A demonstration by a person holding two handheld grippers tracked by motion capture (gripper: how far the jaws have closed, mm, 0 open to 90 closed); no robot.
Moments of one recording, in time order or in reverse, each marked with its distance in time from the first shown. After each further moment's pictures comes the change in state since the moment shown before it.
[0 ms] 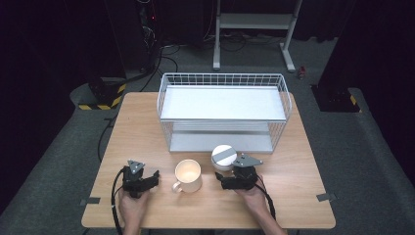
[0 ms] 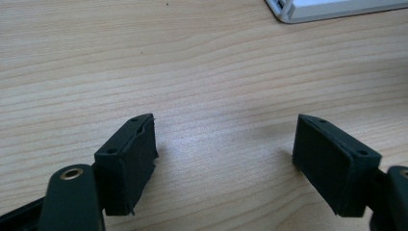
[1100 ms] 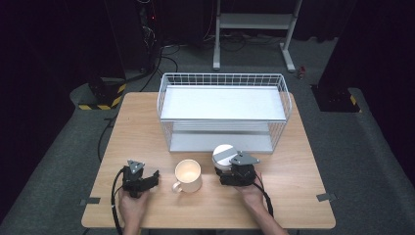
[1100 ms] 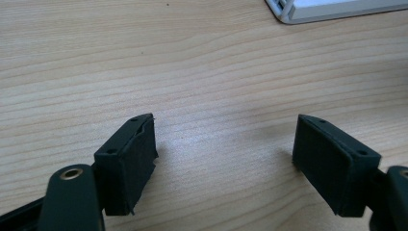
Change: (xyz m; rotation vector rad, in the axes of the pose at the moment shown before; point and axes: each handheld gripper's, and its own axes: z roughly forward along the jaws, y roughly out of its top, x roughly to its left) left arm 0.001 0.000 0.000 0.001 -0.001 -0.001; right arm 0.001 0.007 0.005 -0.013 -0.076 -0.021
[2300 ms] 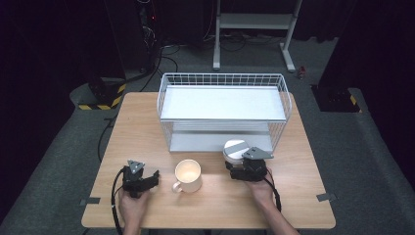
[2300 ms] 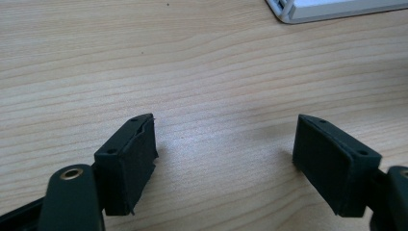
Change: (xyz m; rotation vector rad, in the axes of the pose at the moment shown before) left arm 0.000 0.000 0.000 0.005 0.000 0.002; right arm -0.030 0.004 -0.018 -0.020 -0.034 0.052
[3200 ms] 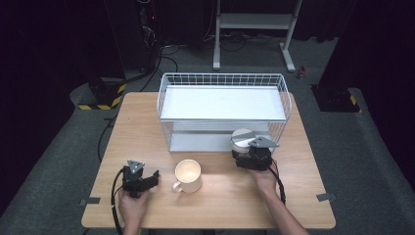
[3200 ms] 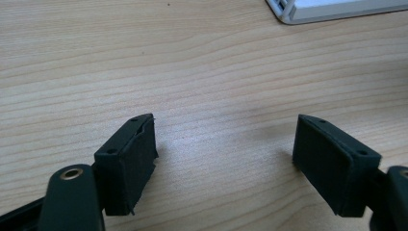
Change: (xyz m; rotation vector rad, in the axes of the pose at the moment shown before) left arm 0.000 0.000 0.000 -0.003 0.001 -0.002; right arm -0.031 0.014 0.009 0.012 -0.073 0.063
